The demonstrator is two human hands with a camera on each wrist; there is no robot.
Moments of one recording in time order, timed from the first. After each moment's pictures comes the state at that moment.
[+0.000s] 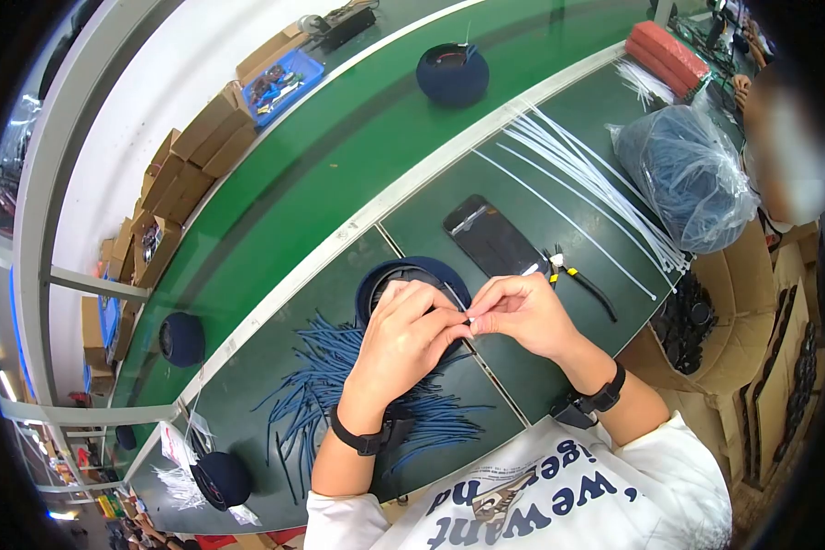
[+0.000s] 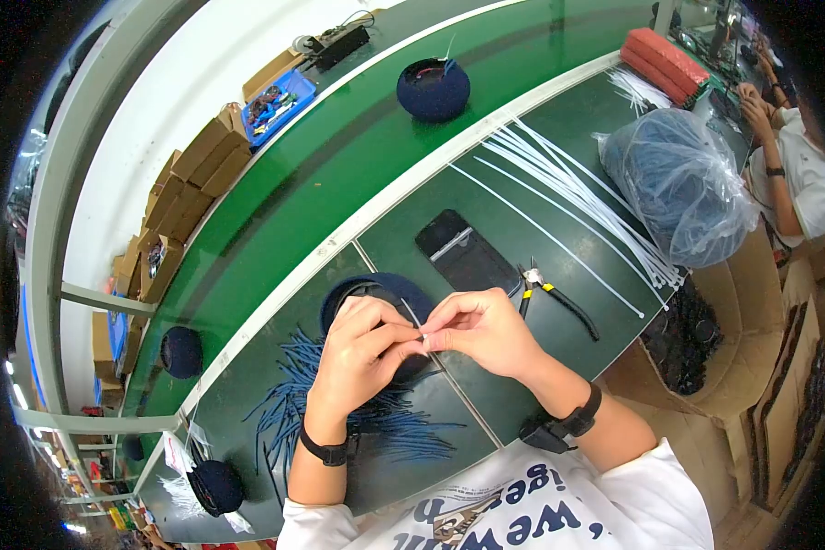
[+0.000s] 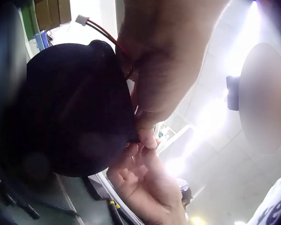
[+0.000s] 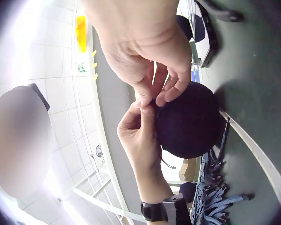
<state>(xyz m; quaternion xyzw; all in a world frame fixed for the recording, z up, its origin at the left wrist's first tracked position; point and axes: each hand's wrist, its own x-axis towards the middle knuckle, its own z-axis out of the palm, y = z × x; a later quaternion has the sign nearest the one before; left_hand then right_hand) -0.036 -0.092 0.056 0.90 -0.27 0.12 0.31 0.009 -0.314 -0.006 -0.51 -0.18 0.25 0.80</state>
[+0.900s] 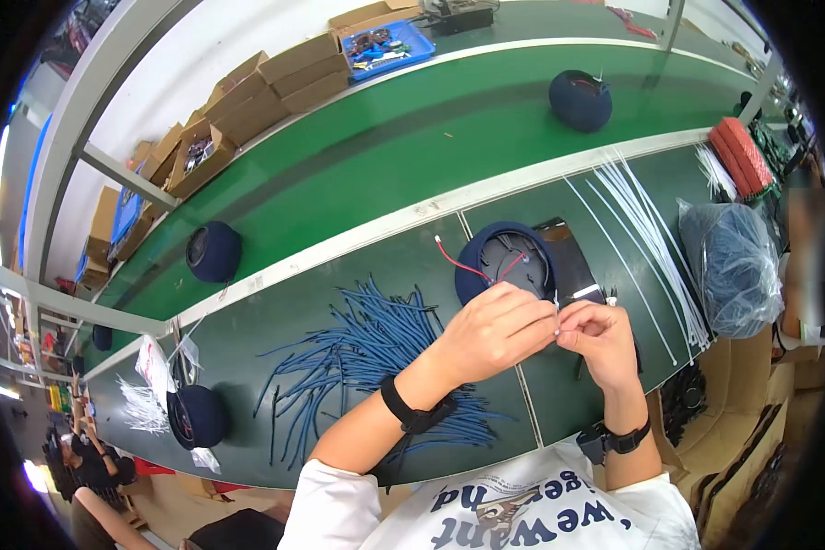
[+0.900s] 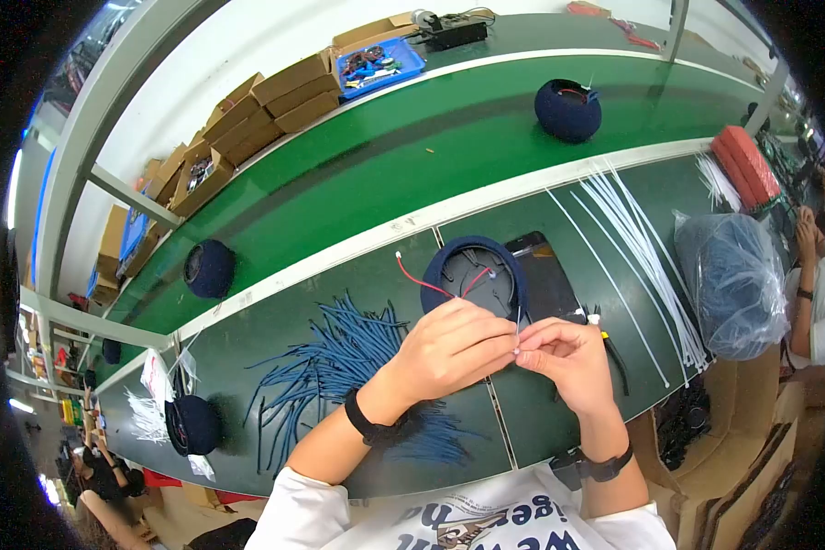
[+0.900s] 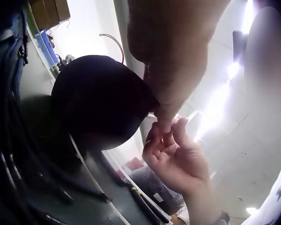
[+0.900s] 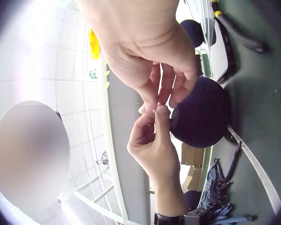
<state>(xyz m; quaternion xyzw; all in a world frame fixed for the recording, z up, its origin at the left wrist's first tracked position) -0.028 -0.105 0.035 0.82 -0.36 0.33 0.31 0.009 -0.337 0.009 -0.56 -0.14 0.23 0.78</state>
